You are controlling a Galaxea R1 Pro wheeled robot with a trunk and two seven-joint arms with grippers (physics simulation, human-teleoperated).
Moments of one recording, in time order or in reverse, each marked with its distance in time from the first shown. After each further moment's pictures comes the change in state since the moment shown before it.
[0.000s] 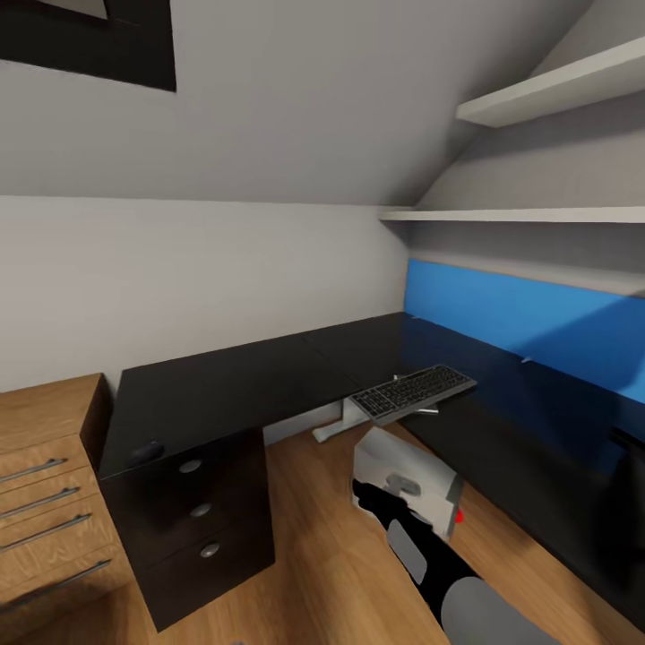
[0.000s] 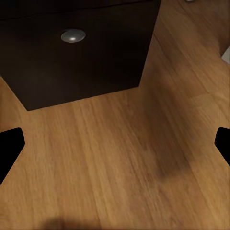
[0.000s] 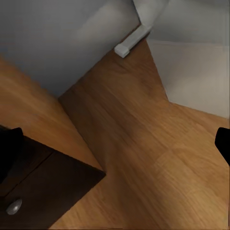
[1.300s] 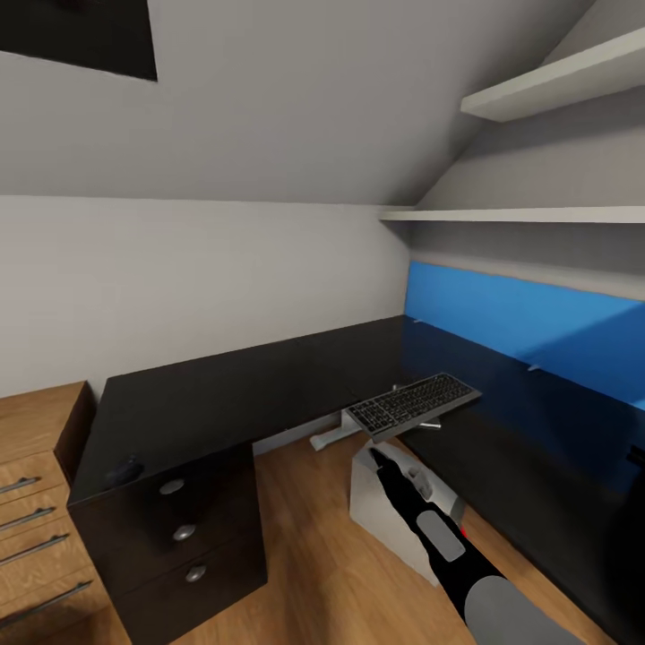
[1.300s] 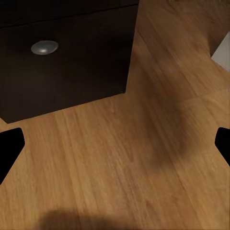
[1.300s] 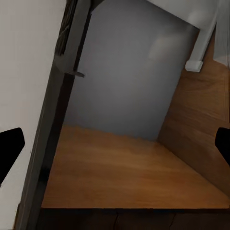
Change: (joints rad) left arm 0.000 -0.004 -0.037 0.021 -0.003 0.001 0.000; right arm 0.000 -0.076 -0.049 -0.004 -0.632 0.020 0.325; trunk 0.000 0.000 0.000
